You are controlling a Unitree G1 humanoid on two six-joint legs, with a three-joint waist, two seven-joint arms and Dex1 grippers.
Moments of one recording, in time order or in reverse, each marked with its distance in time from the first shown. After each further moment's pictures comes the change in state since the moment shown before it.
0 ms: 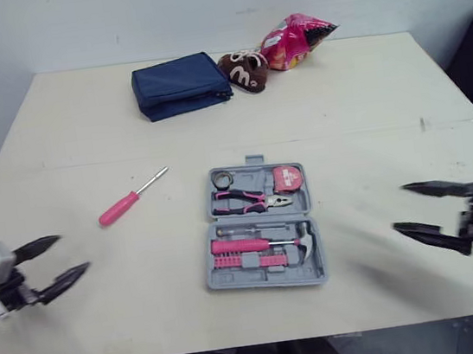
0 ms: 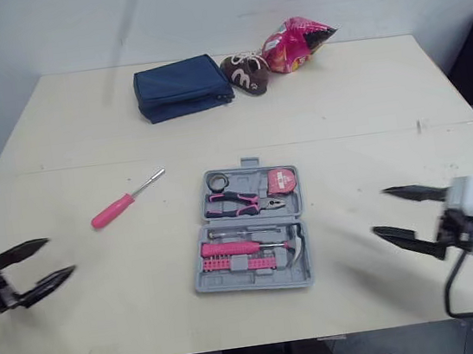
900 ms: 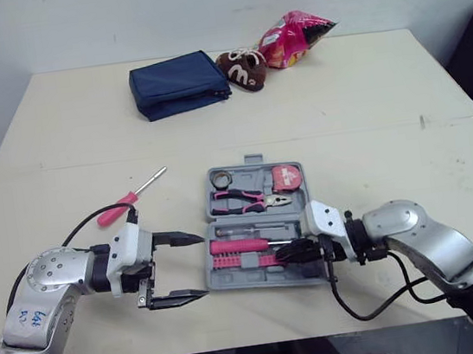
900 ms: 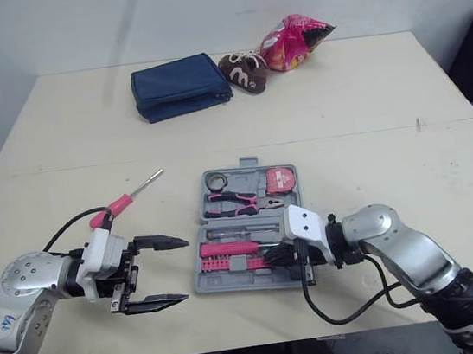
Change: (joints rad) left arm -0.222 -0.110 -0.562 -0.605 -0.081 0.196 -0.134; right arm -0.498 0.128 0.906 -0.228 -0.199 0.474 -0.192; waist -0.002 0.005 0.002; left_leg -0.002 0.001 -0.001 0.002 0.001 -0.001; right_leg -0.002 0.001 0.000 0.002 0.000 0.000
